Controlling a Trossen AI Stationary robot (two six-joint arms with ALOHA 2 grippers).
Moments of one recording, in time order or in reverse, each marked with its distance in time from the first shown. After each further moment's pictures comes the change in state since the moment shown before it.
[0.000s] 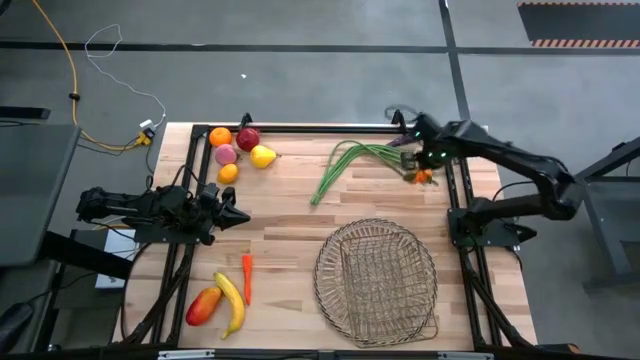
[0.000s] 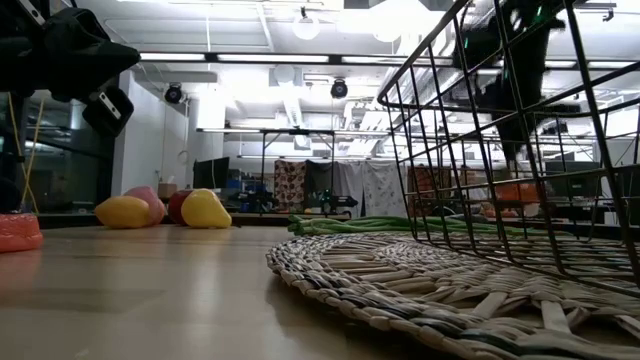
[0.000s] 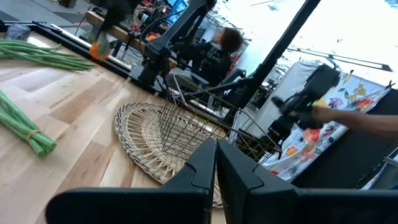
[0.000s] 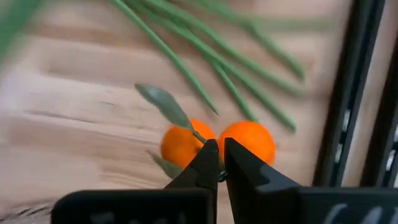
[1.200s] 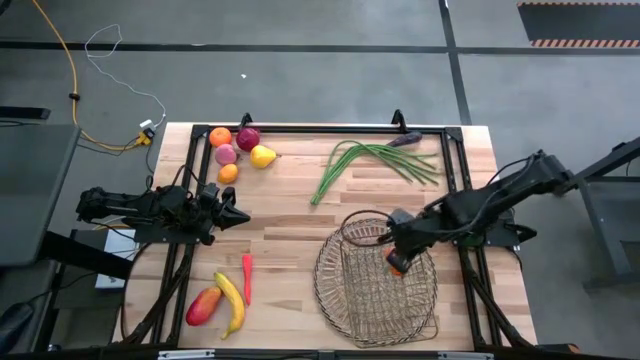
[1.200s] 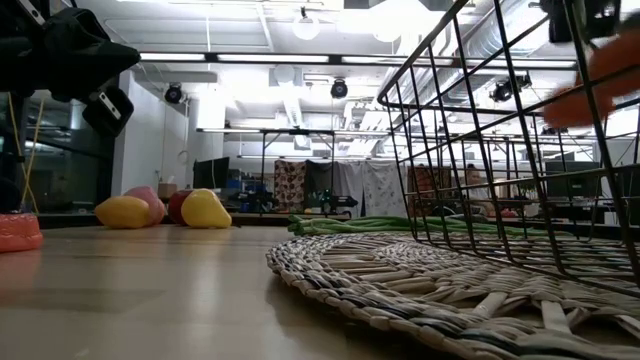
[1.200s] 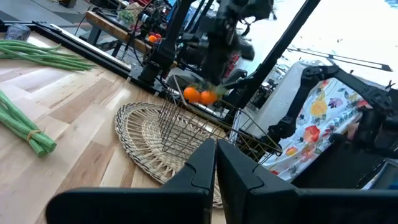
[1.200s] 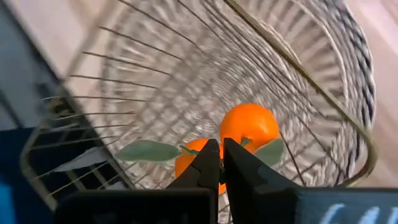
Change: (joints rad) left arm 0.000 0.000 0.000 0.000 0.000 0.000; right arm 1.082 0.159 0.186 0.063 -0.115 0.420
